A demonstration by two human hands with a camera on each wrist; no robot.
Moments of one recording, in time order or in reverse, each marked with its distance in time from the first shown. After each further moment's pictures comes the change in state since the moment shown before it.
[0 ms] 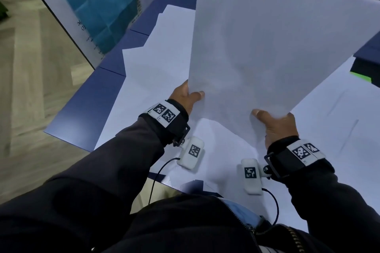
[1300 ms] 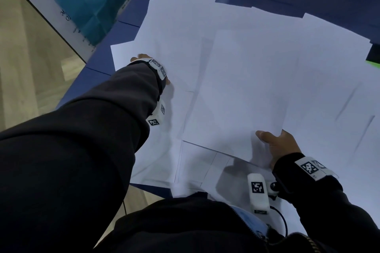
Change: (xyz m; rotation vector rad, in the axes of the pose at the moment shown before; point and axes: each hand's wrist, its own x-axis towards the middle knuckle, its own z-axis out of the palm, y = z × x) left_hand 0.107 0.041 -0.060 2.064 -0.362 -0.431; right_hand 0.026 0.063 -0.018 -0.206 -0.088 0.320
